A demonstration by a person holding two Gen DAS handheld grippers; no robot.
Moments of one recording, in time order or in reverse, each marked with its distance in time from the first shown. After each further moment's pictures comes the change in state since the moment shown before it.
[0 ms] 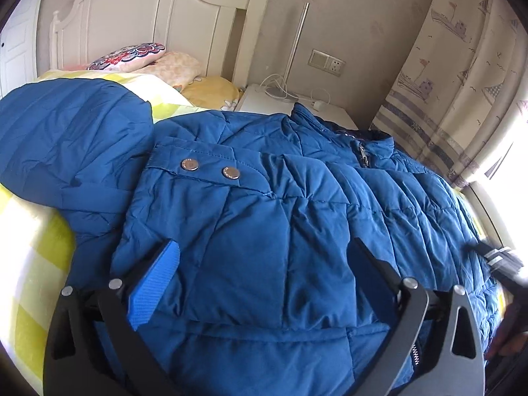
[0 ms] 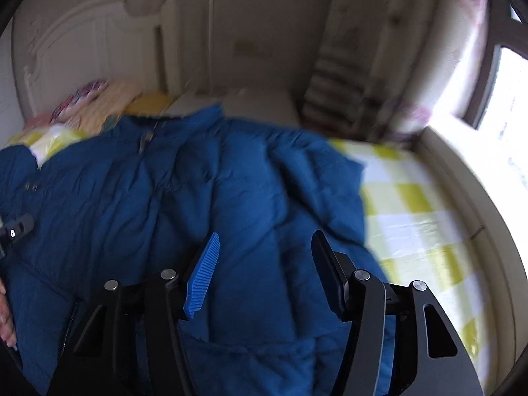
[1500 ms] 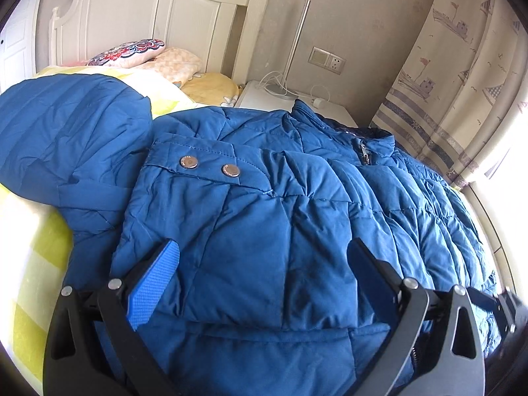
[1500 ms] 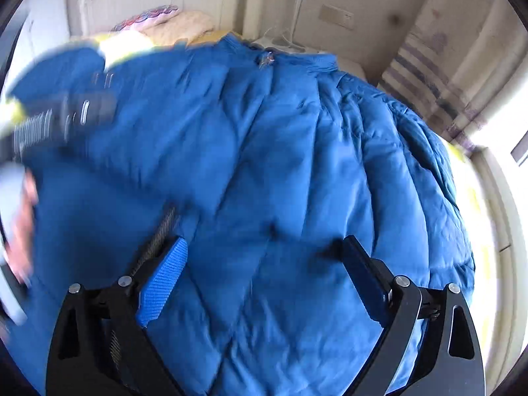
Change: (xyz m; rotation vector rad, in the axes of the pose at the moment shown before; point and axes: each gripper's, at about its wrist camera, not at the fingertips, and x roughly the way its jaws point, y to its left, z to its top) left arm -0.002 -0.001 -0.001 -0.010 0.013 -0.007; right arm -0.024 0.097 -0.048 -0.255 0.030 0.042
